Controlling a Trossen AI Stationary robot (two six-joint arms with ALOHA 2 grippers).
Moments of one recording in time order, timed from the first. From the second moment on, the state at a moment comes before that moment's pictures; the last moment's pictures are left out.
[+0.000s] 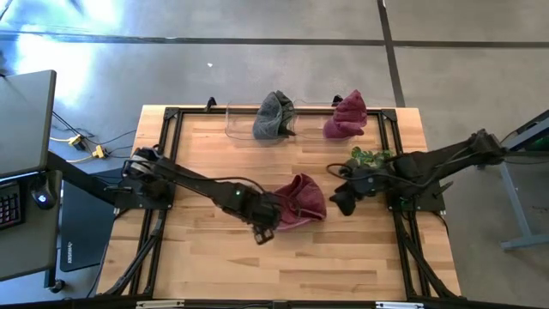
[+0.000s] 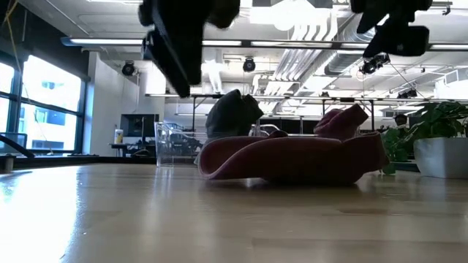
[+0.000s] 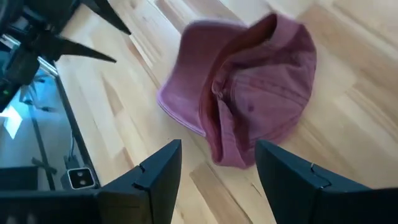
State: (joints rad) left arm -0.32 1.85 1.56 -0.97 -0.13 -0.75; right arm 0.28 1.05 0.92 -0.71 0.15 1.00
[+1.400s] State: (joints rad) left arm -0.05 2.03 1.50 -0.56 0.20 -0.56; right arm 0.43 0.91 0.92 -0.65 0.26 1.06
